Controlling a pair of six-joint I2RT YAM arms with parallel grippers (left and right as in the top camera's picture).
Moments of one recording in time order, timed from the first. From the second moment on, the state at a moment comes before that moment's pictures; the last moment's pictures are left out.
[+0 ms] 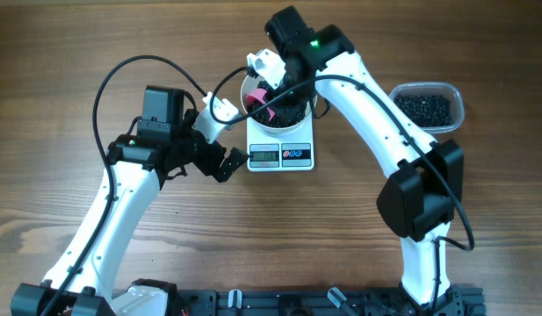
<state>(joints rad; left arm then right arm) -0.18 1.37 0.97 -0.64 0.48 0.47 0.53 2.14 2.04 -1.22 -0.21 -0.32</state>
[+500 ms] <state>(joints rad) -0.18 1.37 0.97 -0.64 0.48 0.47 0.28 2.14 2.04 -1.23 -0.67 -0.25</state>
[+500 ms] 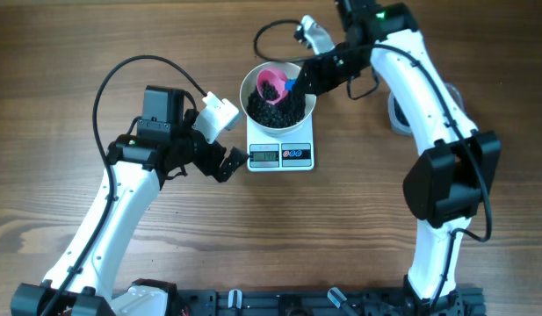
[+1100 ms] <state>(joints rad) -0.18 1.37 0.97 -0.64 0.48 0.47 0.01 2.09 2.04 -1.47 -0.88 -0.23</state>
